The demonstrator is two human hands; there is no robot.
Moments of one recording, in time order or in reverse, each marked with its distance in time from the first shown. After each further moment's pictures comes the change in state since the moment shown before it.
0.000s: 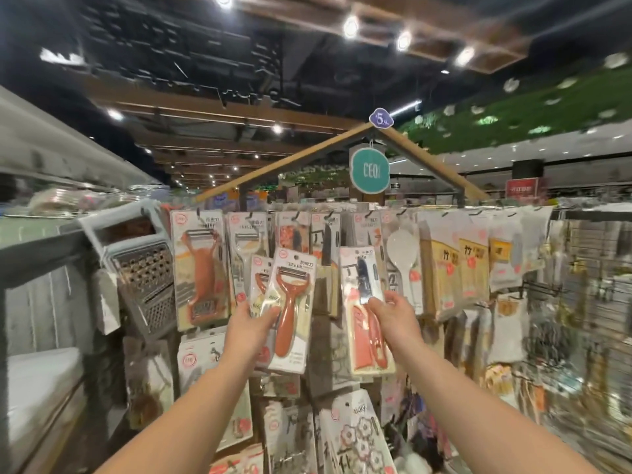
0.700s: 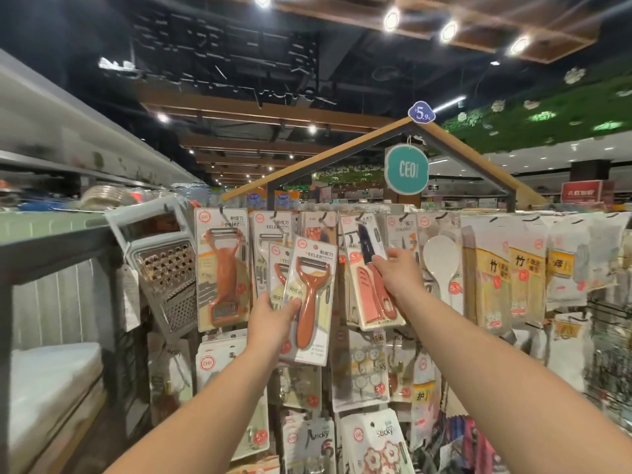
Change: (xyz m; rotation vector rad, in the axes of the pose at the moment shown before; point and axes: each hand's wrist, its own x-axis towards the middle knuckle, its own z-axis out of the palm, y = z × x) left_hand 0.027 0.007 0.015 -0.001 0.111 0.044; right_hand 0.078 -0.065 0.047 -0.128 -0.068 -0.121
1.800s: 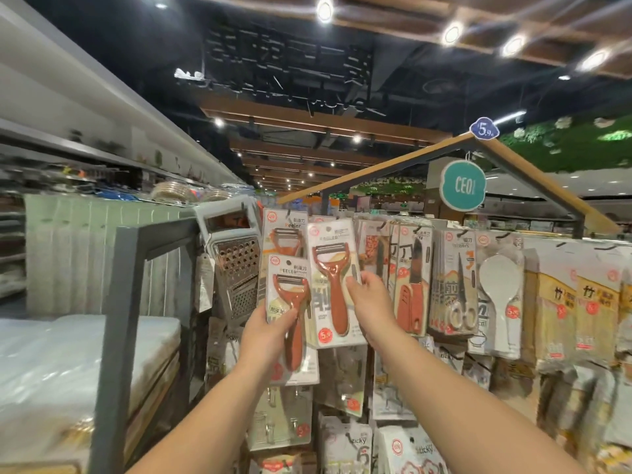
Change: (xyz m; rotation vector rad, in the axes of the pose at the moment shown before) left_hand -0.023 -0.016 -0.094 -0.180 0.082 -0.019; right_hand -0.087 -0.029 0.107 0.124 -0.239 -0.131
